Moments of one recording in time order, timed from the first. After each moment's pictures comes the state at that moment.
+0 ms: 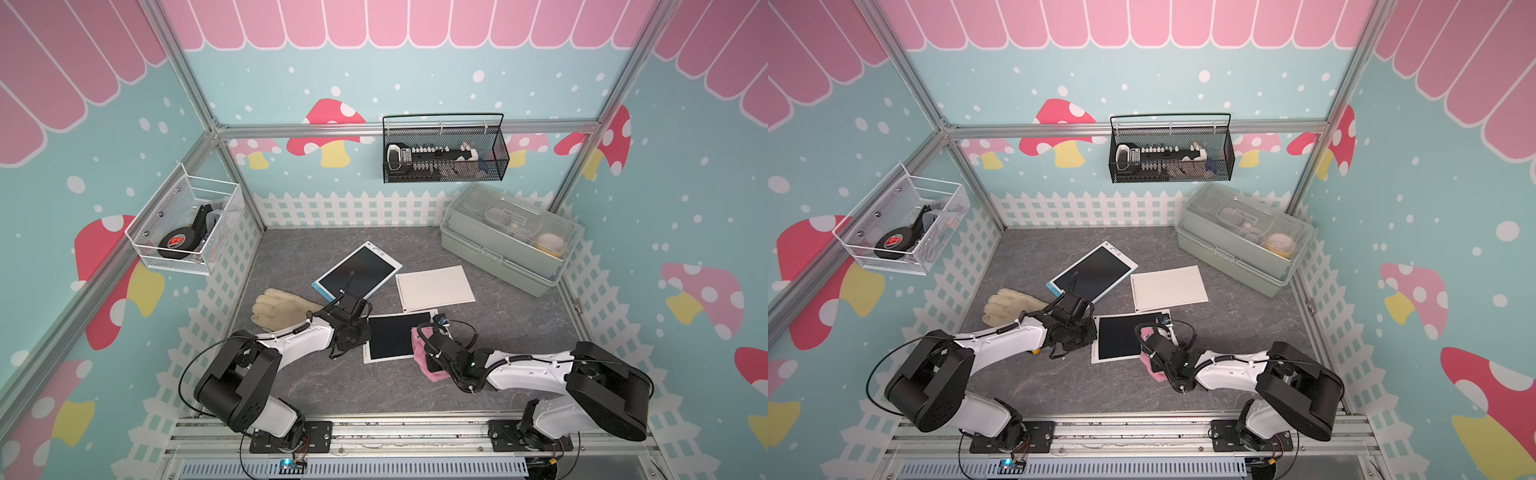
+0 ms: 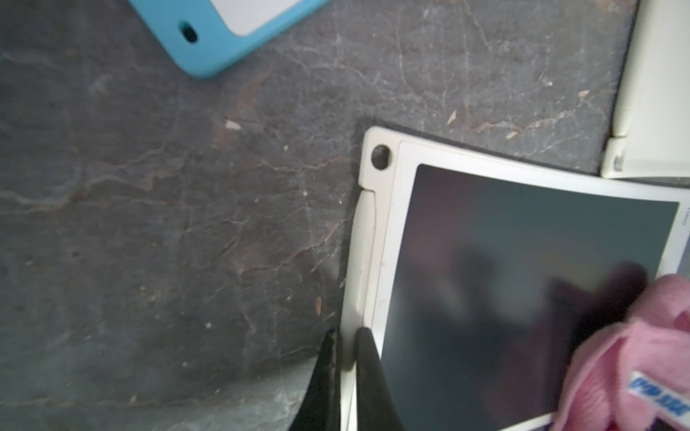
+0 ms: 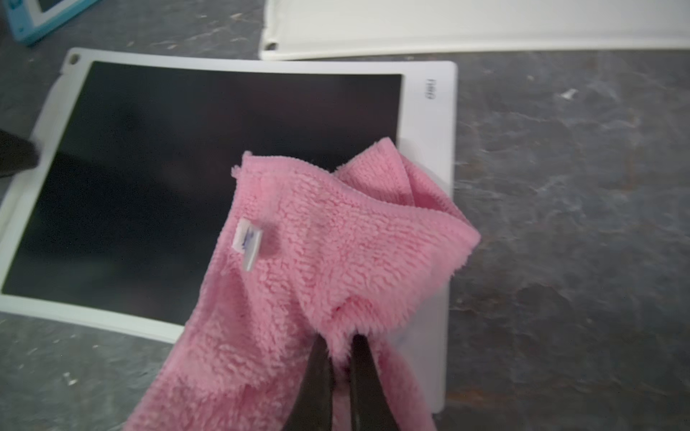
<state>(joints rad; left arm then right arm) -0.51 1.51 0.71 -0.37 0.09 -0.78 0.96 1.37 0.47 -0.04 0.39 0.70</state>
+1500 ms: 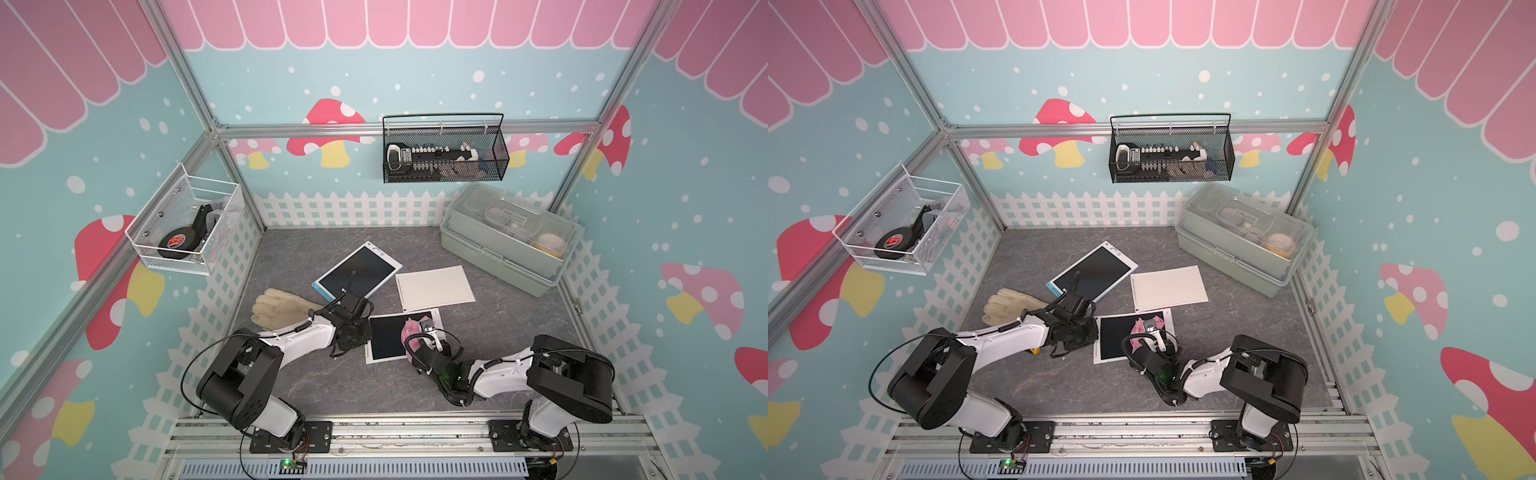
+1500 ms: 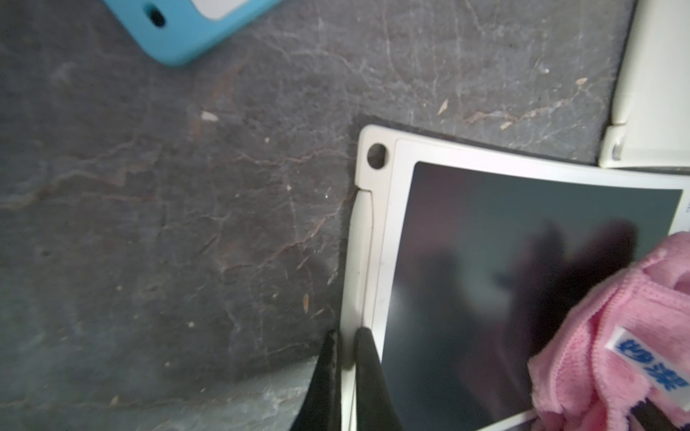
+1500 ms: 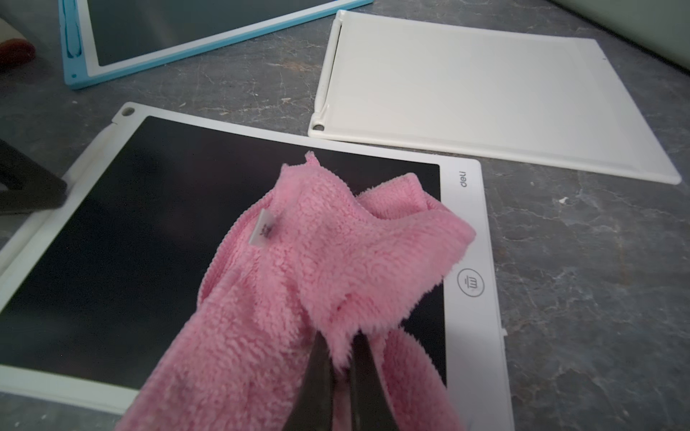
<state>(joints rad) -0.52 1.53 0.73 -0.39 0.10 -0.78 1.12 1.61 0.49 0.32 0.66 0.58</state>
